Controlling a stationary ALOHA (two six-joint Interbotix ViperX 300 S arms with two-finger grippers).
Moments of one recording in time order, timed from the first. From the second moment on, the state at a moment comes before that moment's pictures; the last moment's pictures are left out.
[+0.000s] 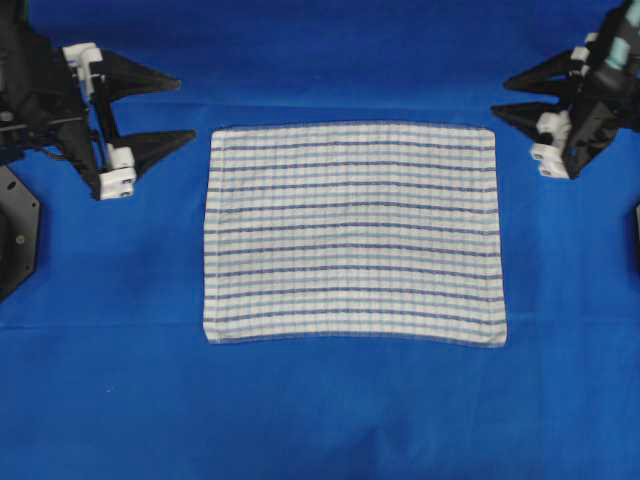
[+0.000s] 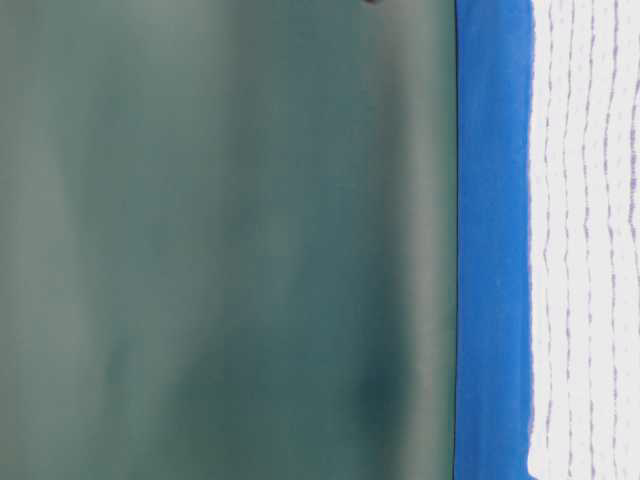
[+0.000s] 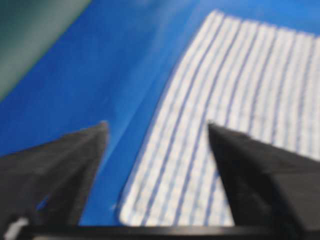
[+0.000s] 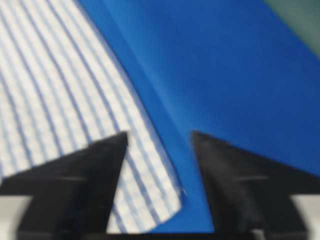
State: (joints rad) left arm 0.35 -0.55 1.23 -0.02 -0.40 0.01; right arm -0.48 -0.49 1.15 0.01 -0.10 0.07
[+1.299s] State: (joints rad) left arm 0.48 0.14 1.11 -0.02 -0.58 0.02; right arm -0.55 -0.07 1.13 0.00 -0.23 0.05
